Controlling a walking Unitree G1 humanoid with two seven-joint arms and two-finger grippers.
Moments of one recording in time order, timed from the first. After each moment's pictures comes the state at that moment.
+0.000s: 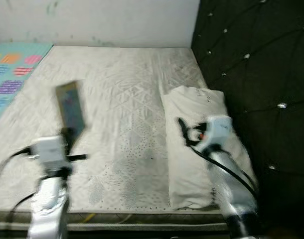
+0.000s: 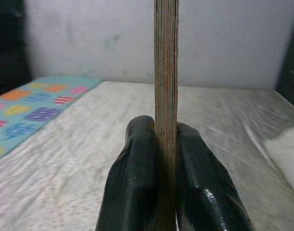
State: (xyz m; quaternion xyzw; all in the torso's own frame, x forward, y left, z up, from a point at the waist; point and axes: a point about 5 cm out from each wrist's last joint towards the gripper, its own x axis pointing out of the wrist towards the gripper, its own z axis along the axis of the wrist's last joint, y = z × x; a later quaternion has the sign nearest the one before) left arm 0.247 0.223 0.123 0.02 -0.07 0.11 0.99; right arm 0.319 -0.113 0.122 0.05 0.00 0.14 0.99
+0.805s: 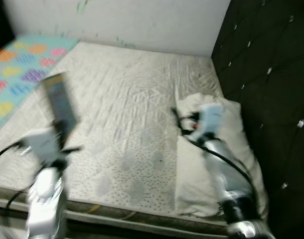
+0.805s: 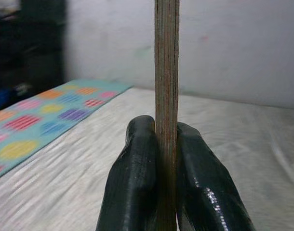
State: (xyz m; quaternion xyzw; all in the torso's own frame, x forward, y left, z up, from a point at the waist) left arm 0.271 0.211 0.132 0.00 -0.08 0.08 0.99; right arm 0.332 -0.134 0.131 0.03 -0.03 0.10 0.99
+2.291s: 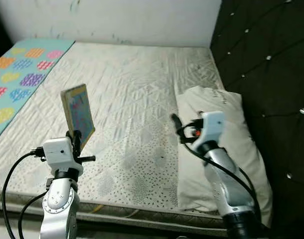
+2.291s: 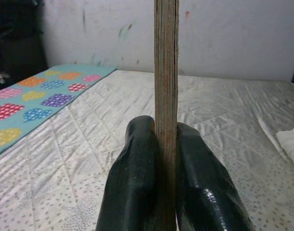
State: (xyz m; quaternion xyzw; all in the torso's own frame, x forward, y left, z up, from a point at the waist) left arm 0.255 0.196 0.110 0.00 -0.05 0.07 1.00; right arm 0.313 -0.110 0.133 0.05 -0.02 0.14 0.99
